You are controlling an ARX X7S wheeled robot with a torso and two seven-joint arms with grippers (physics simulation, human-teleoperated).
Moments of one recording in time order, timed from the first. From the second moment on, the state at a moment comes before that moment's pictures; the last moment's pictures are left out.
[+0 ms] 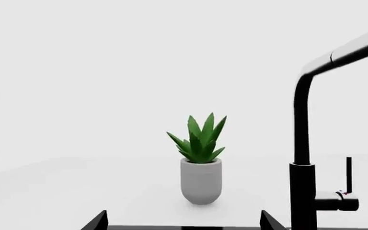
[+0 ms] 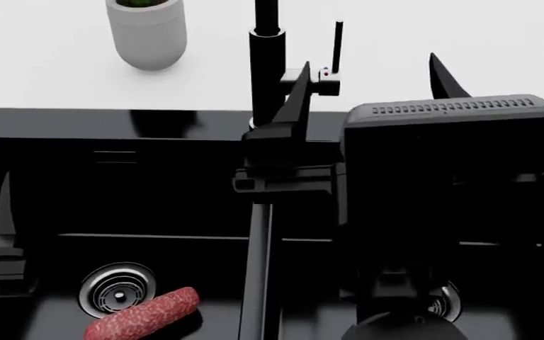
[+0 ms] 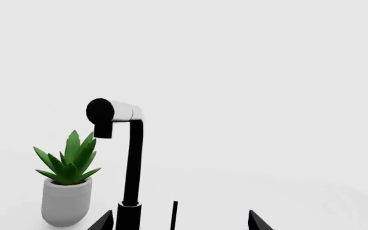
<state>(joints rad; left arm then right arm) -0.18 -0.36 0.09 0.65 -0.31 -0.42 -0.35 0.73 0.17 -0.20 -0.84 0.32 1.18 0.41</state>
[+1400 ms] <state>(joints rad) -0.18 -0.38 0.13 0.64 -0.31 -0.40 -0.35 1.09 0.04 -0.39 -0.03 0.31 0.69 0.35</state>
